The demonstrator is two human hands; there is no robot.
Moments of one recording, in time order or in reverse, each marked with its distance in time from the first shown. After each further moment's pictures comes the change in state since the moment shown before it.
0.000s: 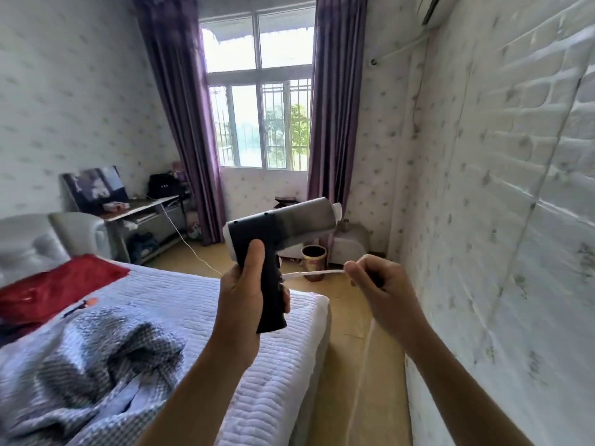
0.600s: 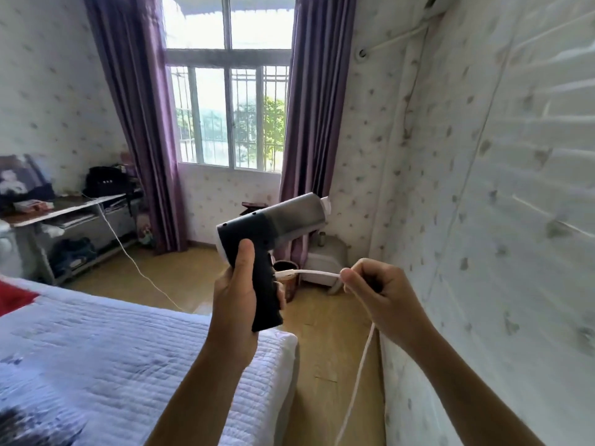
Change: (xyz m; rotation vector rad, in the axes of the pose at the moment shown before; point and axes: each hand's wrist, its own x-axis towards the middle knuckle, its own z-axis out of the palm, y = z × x) left_hand 0.337 -0.131 0.100 -0.169 -0.021 -0.039; right_hand 0.263 0.236 -0.021 -0.057 -0.087 0.020
